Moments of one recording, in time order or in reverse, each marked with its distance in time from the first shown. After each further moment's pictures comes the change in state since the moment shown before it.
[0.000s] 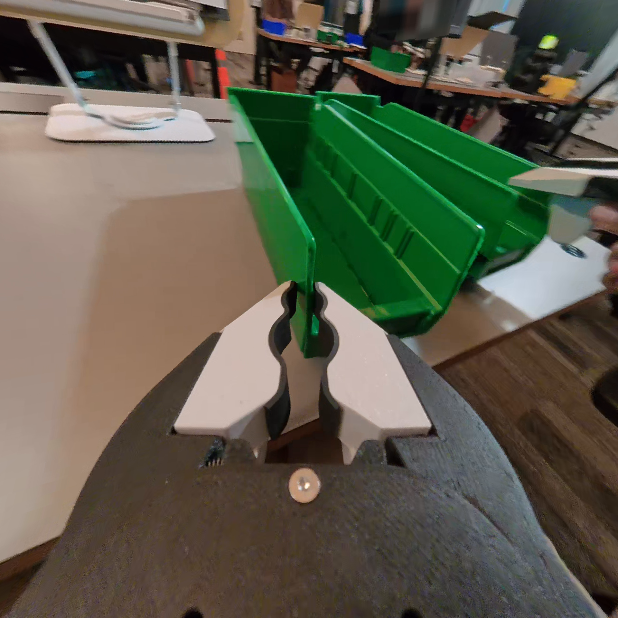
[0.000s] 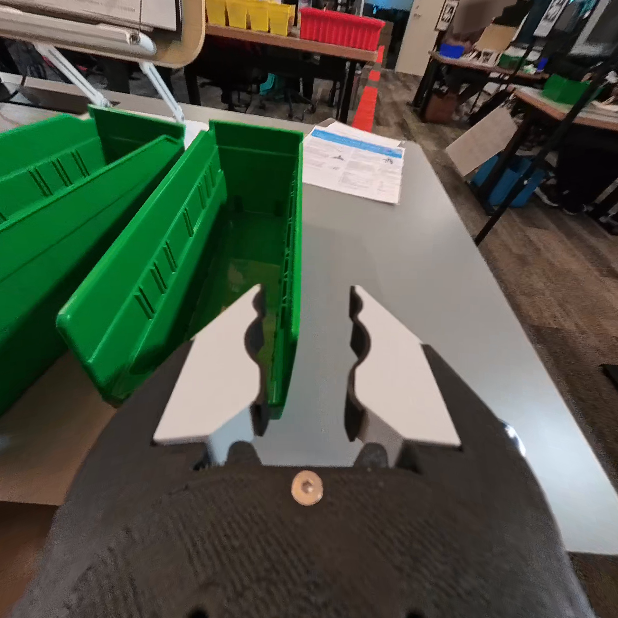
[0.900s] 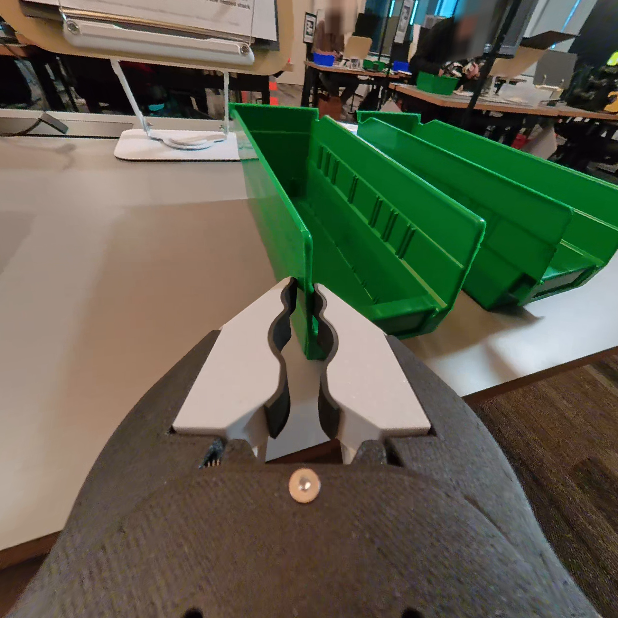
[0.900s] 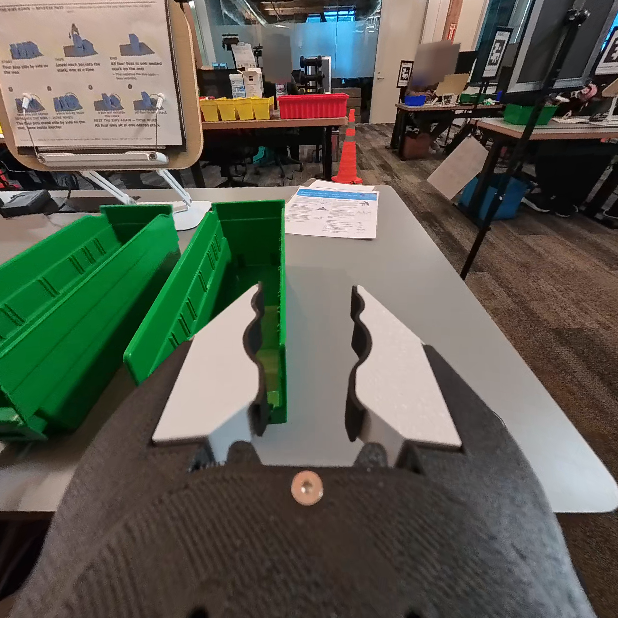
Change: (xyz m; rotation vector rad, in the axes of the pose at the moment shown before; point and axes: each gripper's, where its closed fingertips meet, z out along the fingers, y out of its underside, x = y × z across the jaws) left arm -0.013 -0.004 0.008 0.060 -0.131 0.012; right arm 0.018 -0.036 -0.040 0.152 0.033 0.152
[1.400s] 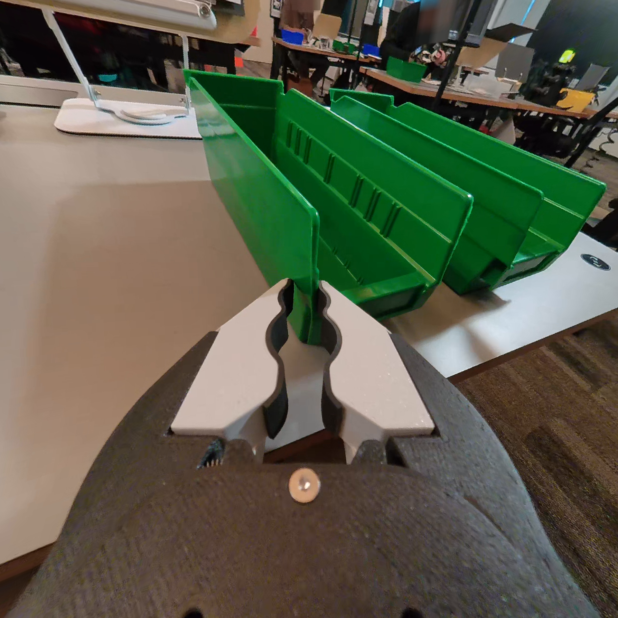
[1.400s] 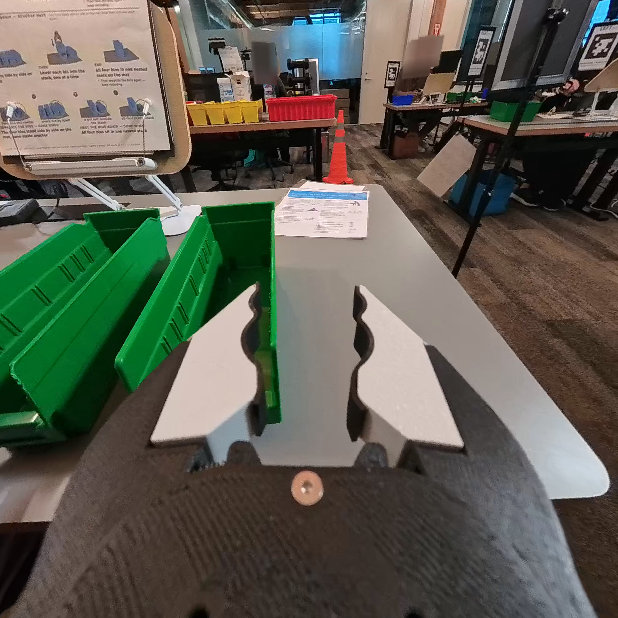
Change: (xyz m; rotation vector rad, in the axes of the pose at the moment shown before) left arm 0.015 0.012 0.004 -0.042 0.095 -0.032; right arm 0.007 -0.001 -0.002 0.004 0.031 0.021
